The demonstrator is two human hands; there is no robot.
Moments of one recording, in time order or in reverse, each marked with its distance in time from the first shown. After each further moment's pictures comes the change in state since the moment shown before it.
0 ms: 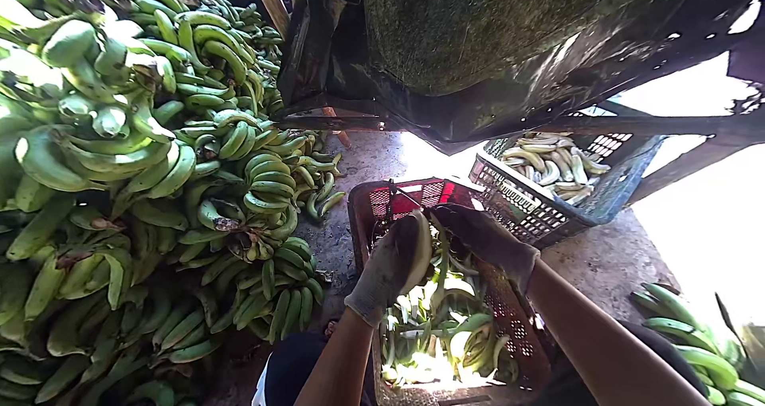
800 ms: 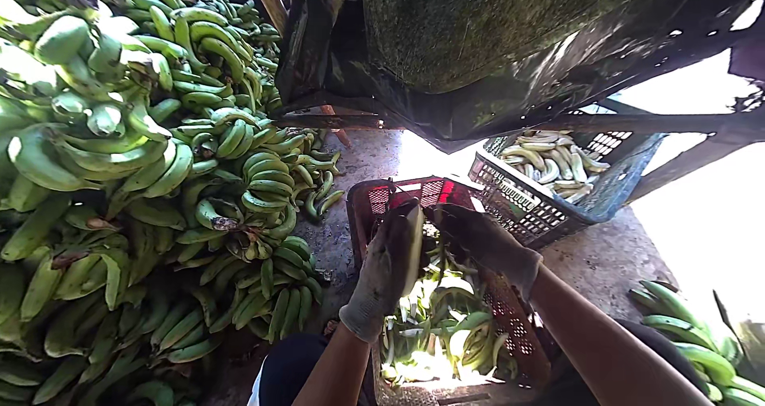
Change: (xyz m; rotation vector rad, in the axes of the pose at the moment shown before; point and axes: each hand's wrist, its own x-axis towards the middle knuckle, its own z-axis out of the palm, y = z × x) left_hand -0.018 0.010 0.005 -0.244 0.094 0.188; right_hand -0.011 -0.004 0.003 -0.030 0.038 -0.020
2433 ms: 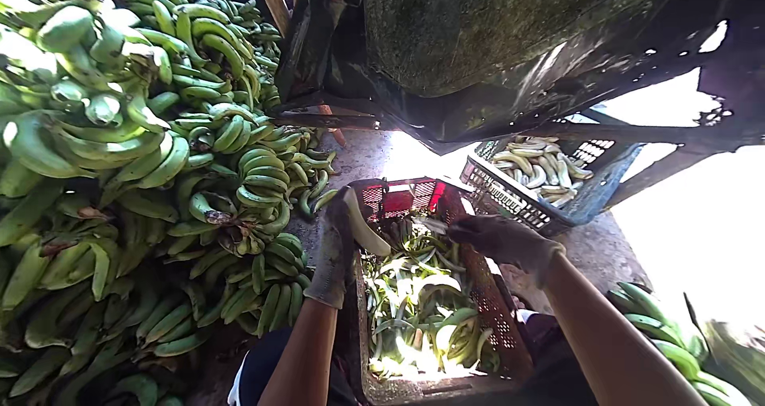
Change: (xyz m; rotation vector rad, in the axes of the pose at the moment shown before) left_hand 0.026 -0.020 -0.049 -0.007 0.314 0.028; right_hand -0.008 0.031 -0.043 -0.519 -0.066 0.059
